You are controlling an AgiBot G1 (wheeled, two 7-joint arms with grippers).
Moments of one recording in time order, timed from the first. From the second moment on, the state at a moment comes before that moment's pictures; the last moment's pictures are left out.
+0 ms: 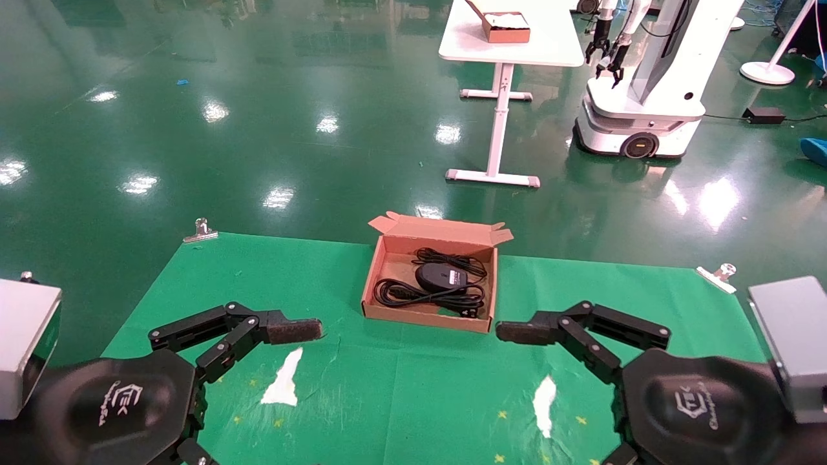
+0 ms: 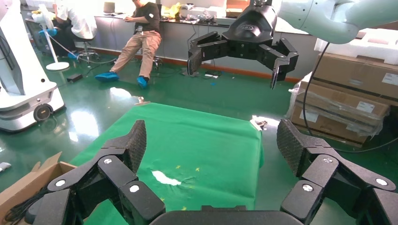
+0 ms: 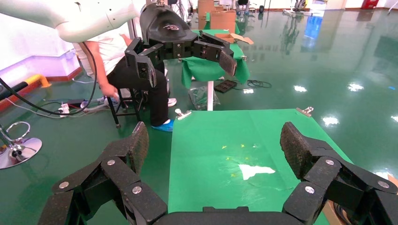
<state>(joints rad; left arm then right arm) -1.07 0.61 0.28 -1.28 0.73 1.50 -0.19 1.08 -0.61 -0.28 1.28 -0.73 -1.50 0.19</state>
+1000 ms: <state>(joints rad) -1.07 0.61 0.28 -1.28 0.73 1.50 -0.19 1.08 -0.61 -0.28 1.28 -0.73 -1.50 0.19</state>
